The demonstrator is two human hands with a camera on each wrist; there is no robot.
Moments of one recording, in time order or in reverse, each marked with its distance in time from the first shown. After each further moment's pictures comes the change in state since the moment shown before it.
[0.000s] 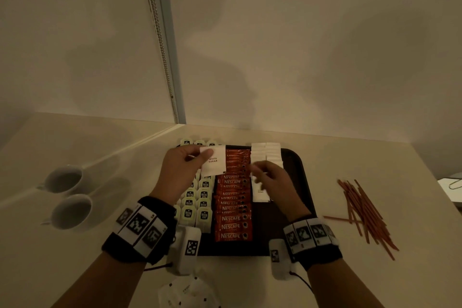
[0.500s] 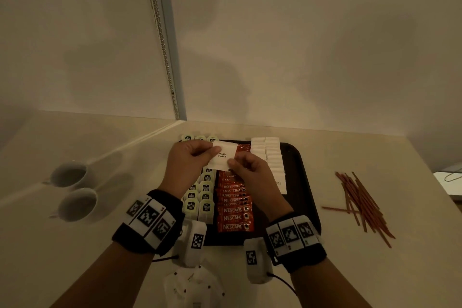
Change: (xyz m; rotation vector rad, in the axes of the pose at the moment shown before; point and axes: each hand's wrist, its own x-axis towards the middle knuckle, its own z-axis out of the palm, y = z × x) left_hand -0.011 0.006 0.003 0.035 -0.012 0.051; right_hand -0.024 -0.044 0.041 0.401 -0.062 0.002
